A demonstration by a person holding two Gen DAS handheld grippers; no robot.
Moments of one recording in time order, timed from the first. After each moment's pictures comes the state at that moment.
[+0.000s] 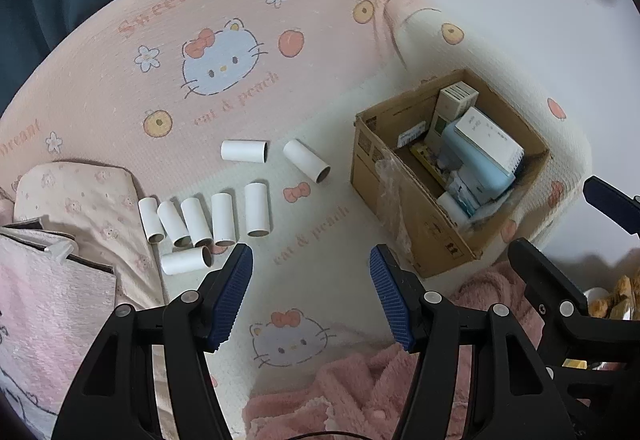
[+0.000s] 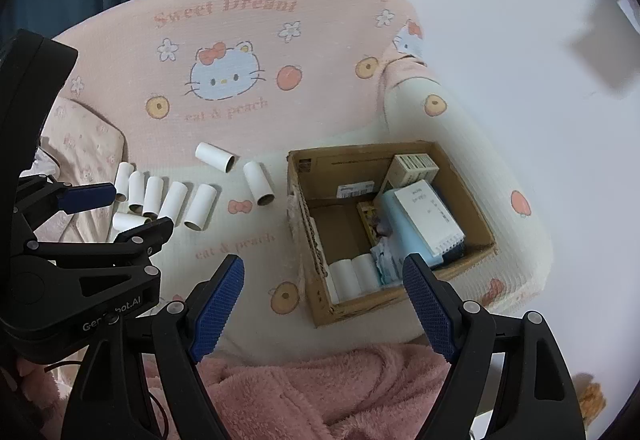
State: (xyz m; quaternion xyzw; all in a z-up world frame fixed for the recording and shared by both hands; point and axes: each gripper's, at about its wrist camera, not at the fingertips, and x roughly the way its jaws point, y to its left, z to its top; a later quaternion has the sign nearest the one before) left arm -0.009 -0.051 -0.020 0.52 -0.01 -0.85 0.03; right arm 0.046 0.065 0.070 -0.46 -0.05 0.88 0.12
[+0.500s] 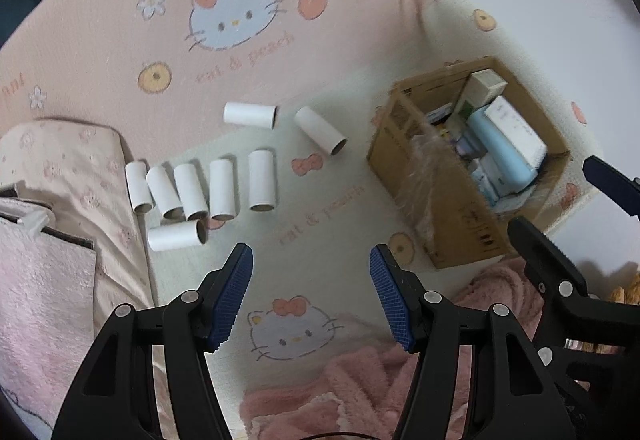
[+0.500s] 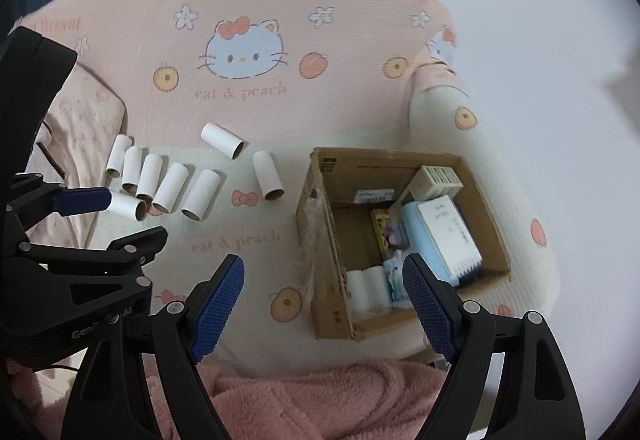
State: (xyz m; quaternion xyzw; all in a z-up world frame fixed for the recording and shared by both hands) left arm -0.023 -0.105 -0.072 0.56 0.04 -0.83 0.02; right arm 0.001 0.033 0.029 -0.48 -0.12 0.87 0.10
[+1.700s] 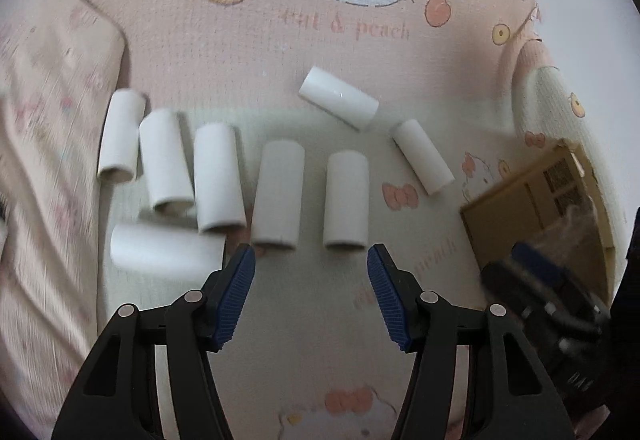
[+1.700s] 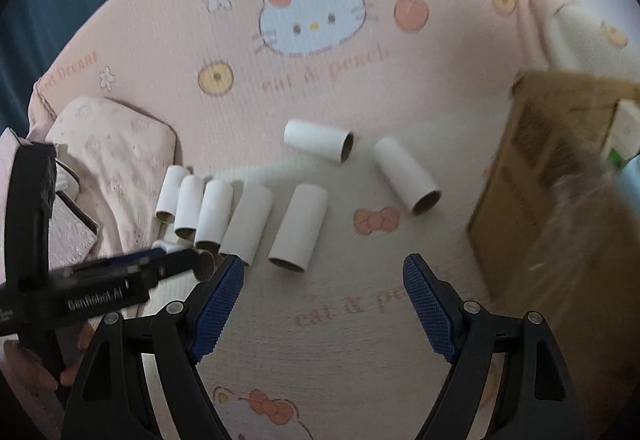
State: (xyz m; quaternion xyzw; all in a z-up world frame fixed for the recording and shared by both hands) left arm -0.063 -0.258 -0.243 0.50 0.19 -0.85 0.03; right arm -0.099 0.013 -0.168 -0.46 0.08 0.88 -0.04
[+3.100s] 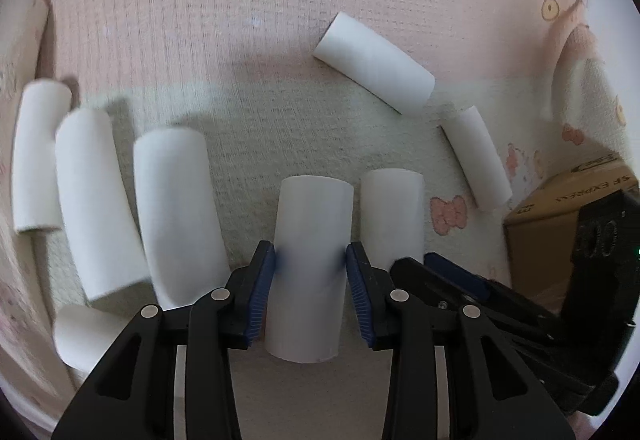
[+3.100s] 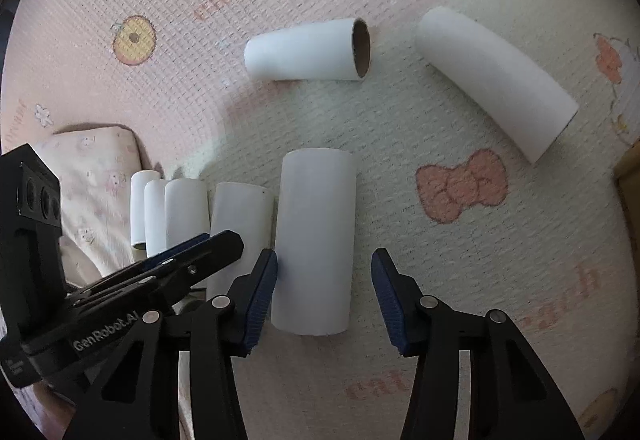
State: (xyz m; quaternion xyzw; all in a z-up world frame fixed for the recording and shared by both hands) left arm -0.154 -0.275 -0.325 0.59 0.21 -0.78 -0.01; right arm -0.201 0.013 -0.280 -0.57 0.23 0.79 -0.06
